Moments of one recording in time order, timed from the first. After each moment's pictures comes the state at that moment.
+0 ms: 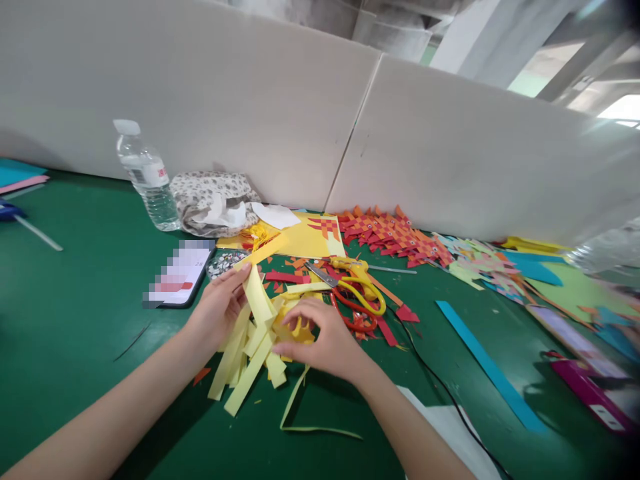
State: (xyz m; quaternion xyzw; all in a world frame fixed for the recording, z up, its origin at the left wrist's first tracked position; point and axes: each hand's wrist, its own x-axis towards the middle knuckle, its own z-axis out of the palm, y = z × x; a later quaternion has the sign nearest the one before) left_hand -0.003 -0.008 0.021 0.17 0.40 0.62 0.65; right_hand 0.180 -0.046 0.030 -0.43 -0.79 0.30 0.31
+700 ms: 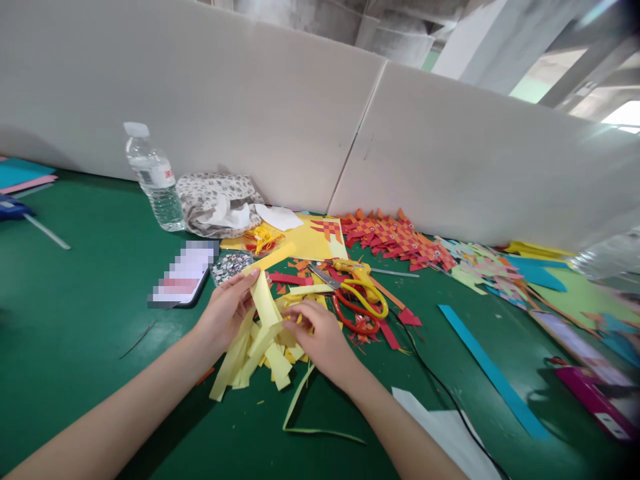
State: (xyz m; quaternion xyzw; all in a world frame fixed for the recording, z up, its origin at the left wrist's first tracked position) left_hand 0.000 -0.010 0.011 0.16 0.41 0.60 0.67; right_hand 0.168 -0.042 0.007 -0.49 -0.75 0.29 0.33
